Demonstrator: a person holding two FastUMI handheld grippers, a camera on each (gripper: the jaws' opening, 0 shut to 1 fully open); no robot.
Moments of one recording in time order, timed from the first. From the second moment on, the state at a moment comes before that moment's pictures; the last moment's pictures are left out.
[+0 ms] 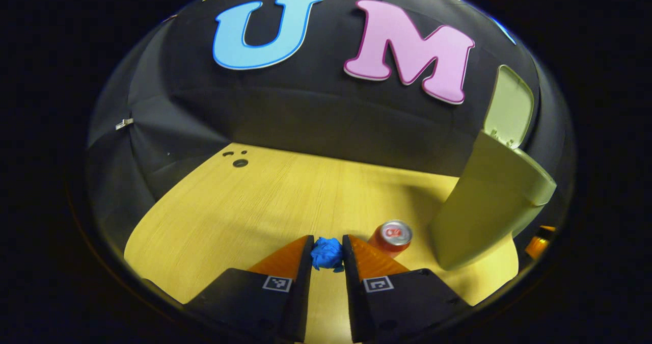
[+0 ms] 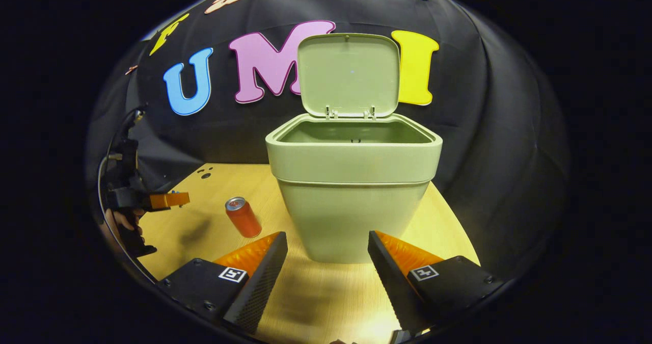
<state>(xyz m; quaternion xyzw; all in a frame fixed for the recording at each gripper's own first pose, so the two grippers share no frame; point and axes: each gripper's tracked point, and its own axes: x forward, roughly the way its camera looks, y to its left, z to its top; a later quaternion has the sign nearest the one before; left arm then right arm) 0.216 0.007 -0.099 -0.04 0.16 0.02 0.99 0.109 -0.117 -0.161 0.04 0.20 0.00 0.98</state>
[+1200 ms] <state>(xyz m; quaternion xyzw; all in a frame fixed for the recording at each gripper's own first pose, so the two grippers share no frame) 0.238 -0.287 0.039 -0.04 0.10 -0.30 0.95 0.090 -0.194 -0.168 0.10 0.18 -0.08 0.98</state>
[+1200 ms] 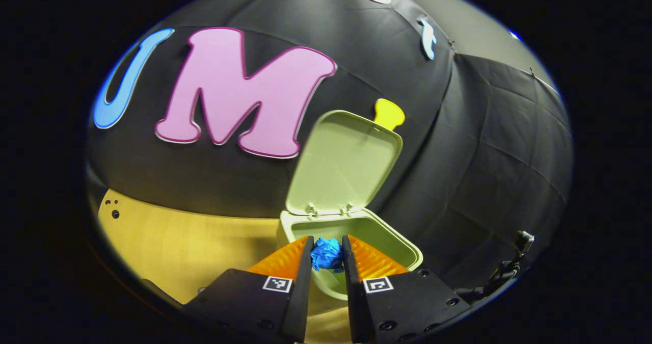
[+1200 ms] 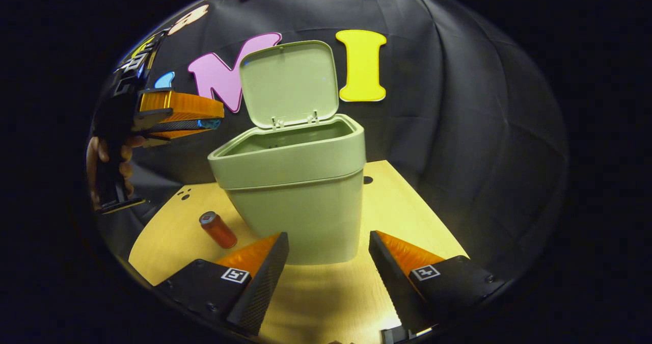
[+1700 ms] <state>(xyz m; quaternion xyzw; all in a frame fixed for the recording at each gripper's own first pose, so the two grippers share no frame) 0.248 -0.326 0.012 0.02 0.11 -0.31 0.94 0.067 -0.229 -0.178 0.12 0.19 -0.12 0.97</state>
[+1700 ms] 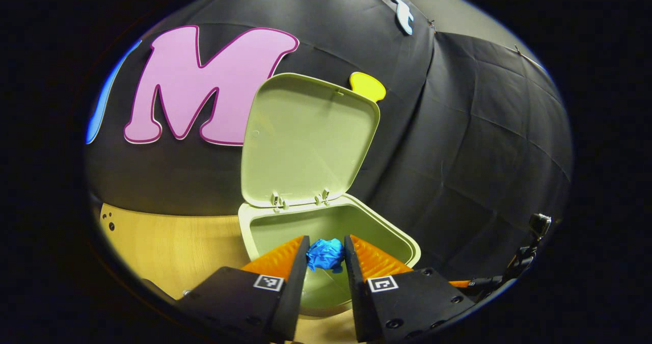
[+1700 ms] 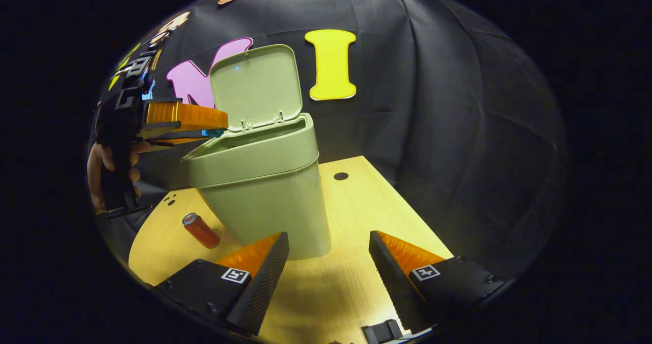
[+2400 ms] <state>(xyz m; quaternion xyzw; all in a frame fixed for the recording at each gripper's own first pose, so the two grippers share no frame) 0.227 -0.228 0.046 0.04 0.02 -0.21 0.98 0.071 -0.175 -0.176 0.11 0.19 -0.08 0.97</state>
